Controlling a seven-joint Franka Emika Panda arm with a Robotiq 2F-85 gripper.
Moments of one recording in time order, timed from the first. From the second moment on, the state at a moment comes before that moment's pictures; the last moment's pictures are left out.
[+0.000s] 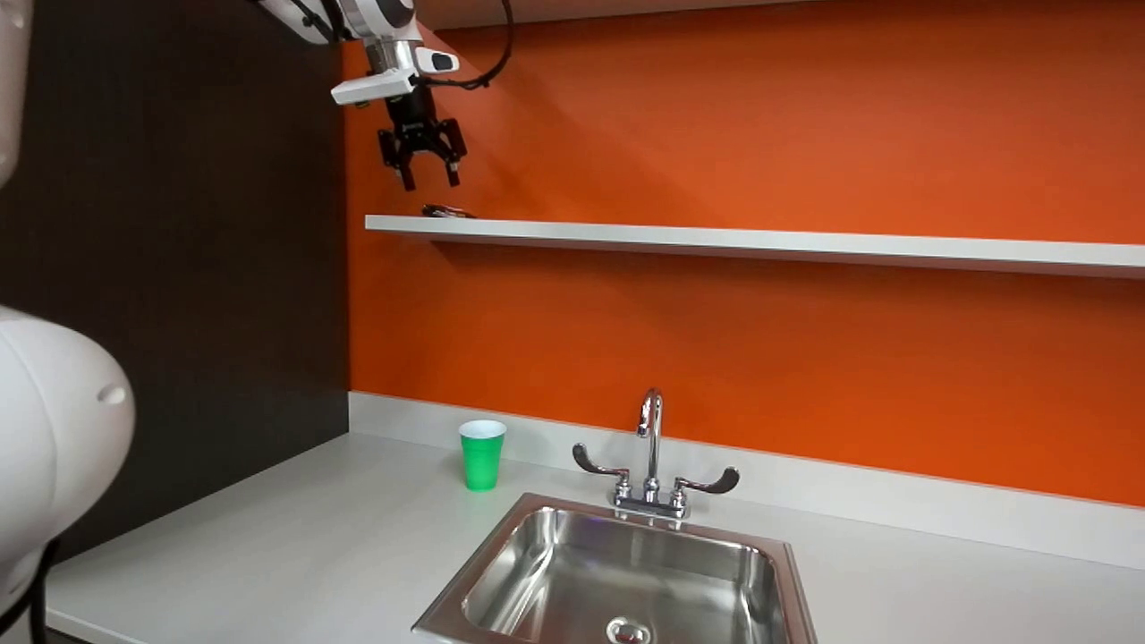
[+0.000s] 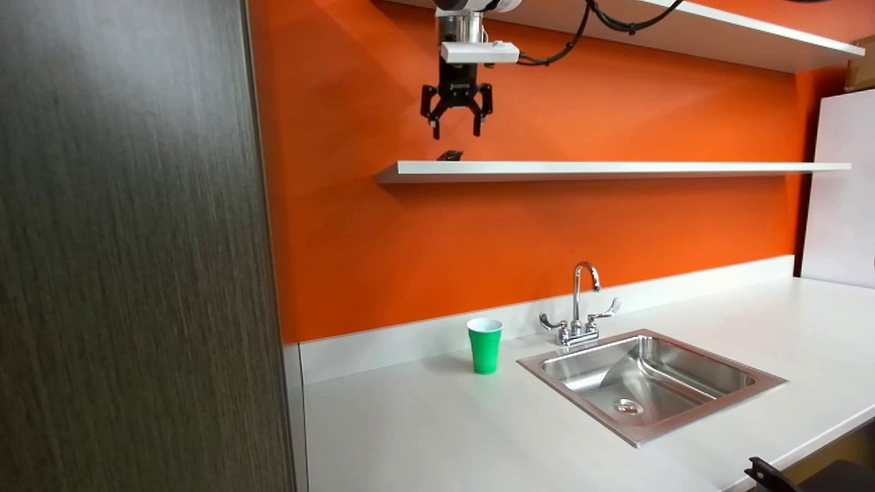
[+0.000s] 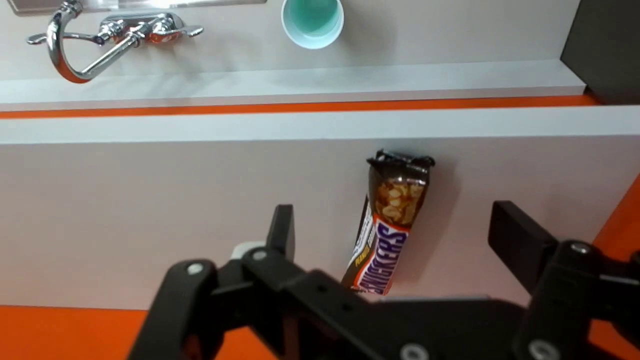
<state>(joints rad) 0.15 0.17 0.13 -1.31 -0.23 1.80 0.28</state>
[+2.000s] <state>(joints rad) 0.15 -0.45 0.08 -2.47 -0.02 2.10 0.12</state>
